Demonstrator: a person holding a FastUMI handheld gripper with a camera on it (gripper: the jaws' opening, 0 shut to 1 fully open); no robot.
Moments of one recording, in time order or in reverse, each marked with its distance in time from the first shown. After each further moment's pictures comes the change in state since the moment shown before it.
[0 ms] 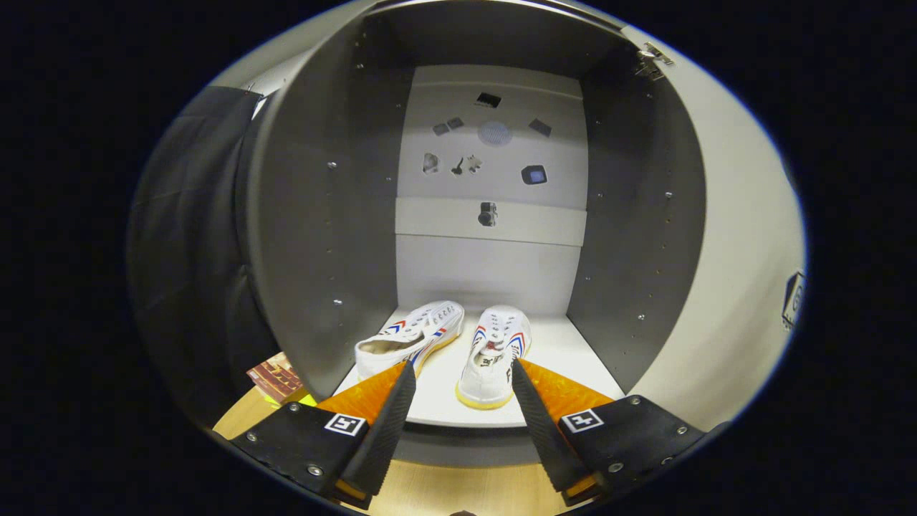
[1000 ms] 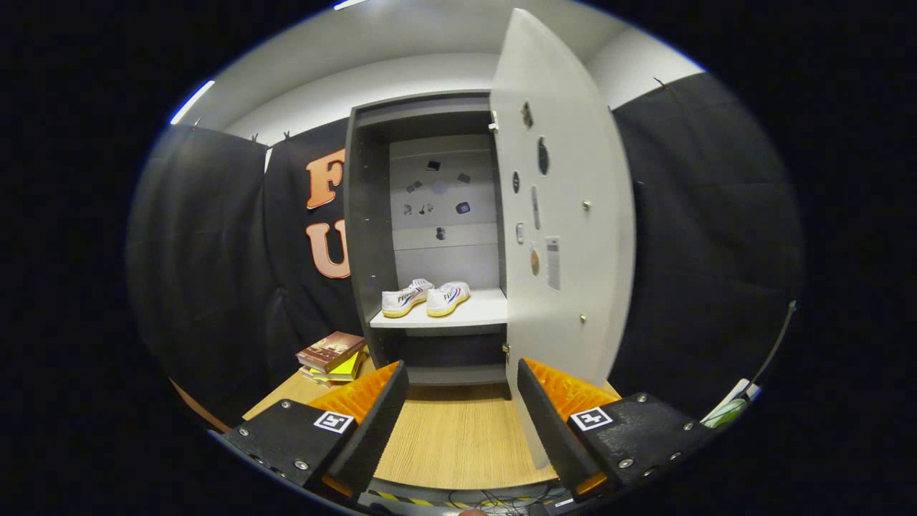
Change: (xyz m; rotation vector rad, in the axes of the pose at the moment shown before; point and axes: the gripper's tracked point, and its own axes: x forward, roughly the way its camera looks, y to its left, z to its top) arm -0.330 -0.106 -0.075 0.145 -0.094 -0.093
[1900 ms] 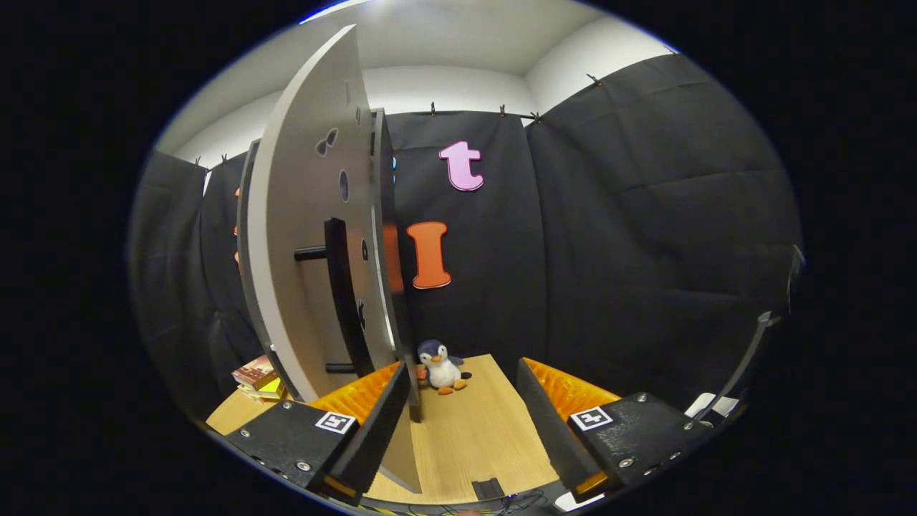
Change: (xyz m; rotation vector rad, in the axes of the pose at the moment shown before) arm 0.046 -0.185 0.043 0.017 -0.086 -0.168
